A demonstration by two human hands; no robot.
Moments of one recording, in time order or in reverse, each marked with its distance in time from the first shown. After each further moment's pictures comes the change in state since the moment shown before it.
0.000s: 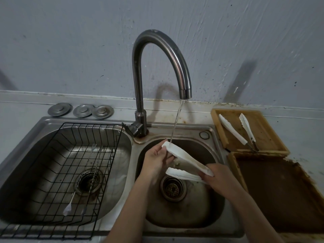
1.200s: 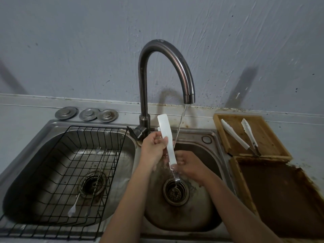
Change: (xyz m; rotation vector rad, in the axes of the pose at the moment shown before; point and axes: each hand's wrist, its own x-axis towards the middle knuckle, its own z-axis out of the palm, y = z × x) left_hand 0.003 0.043 0.005 0.272 0.099 0.235; right_hand 0.037 -0.073 0.025 0.649 -0.226 -0.183
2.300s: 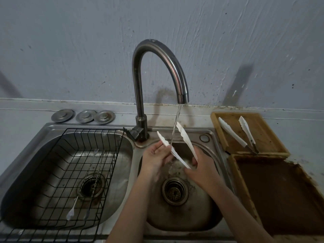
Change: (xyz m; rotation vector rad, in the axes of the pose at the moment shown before) left_hand -0.012 -0.021 0.013 -0.465 -0.040 -0.205; right_hand -0.035 -0.002 -0.014 -0.522 0.391 -0.003
